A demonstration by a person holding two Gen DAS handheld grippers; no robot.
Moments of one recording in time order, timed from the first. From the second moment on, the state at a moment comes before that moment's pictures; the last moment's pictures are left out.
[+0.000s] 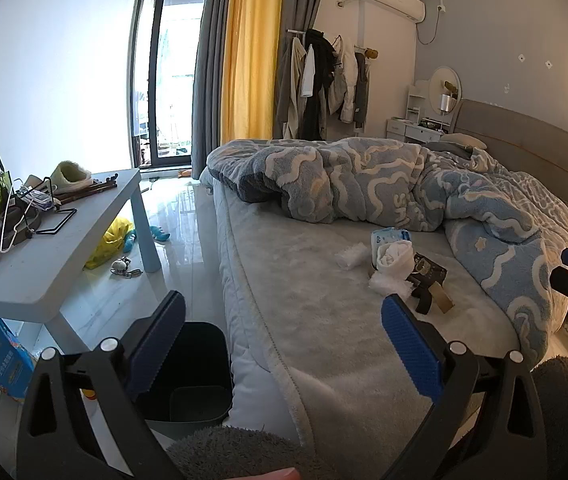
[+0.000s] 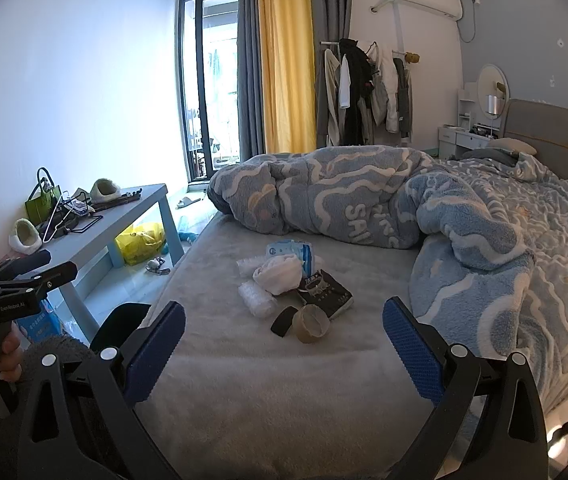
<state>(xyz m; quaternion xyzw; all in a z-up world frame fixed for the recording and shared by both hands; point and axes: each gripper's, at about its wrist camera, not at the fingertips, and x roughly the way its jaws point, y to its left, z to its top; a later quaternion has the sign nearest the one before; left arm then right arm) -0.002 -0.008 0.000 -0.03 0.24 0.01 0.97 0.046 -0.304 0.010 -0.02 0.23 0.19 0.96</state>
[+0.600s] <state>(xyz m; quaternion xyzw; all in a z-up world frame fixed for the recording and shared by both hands) -0.002 -0.008 0.000 -0.03 0.24 0.01 0.97 0.046 -0.306 0.010 -0.02 0.23 0.19 0.96</state>
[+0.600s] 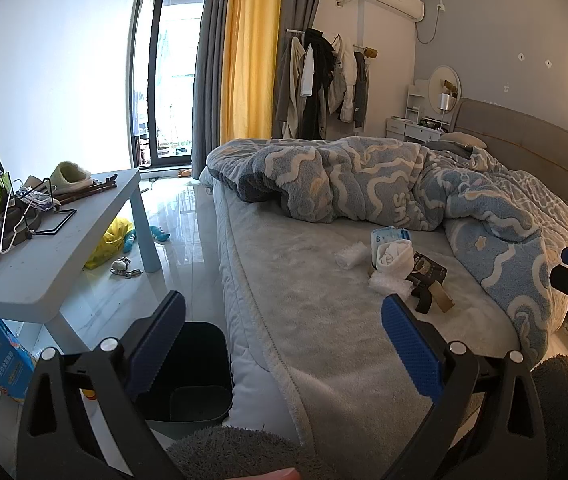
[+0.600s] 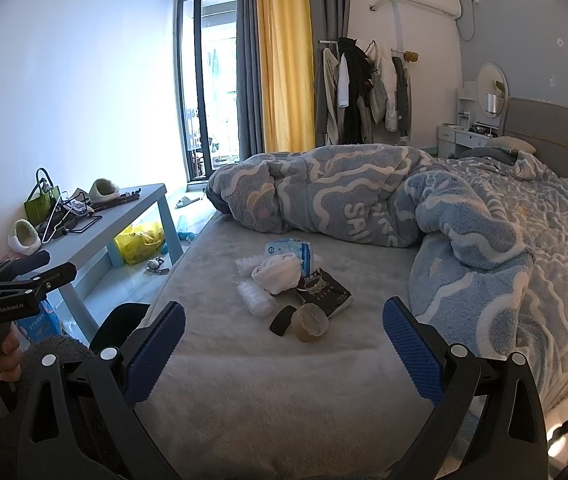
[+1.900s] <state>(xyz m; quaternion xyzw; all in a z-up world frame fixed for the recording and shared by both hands) -0.003 -0.004 0.004 -0.04 0.25 0.00 0.97 0.044 -0.310 0.014 -0.03 0.24 0.17 0.95</state>
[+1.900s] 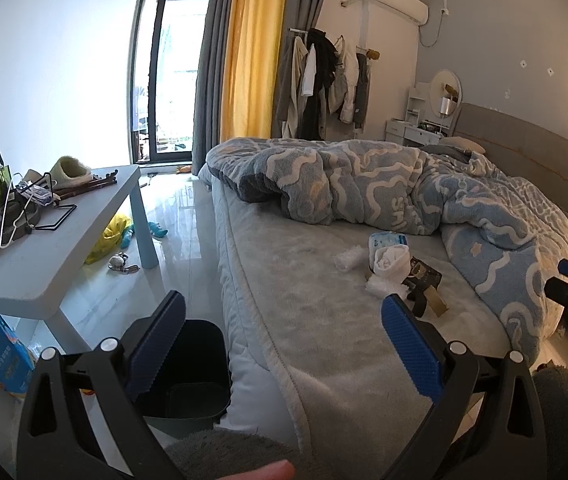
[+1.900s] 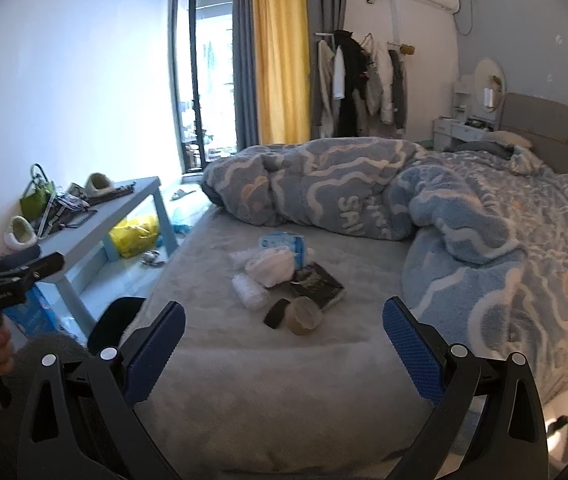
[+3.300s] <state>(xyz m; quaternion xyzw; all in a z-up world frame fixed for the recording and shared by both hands) 0.109 -0.064 -0.042 0.02 0.33 -0.19 0.93 0.184 -0.305 -0.109 0.13 0.40 0.18 0.89</state>
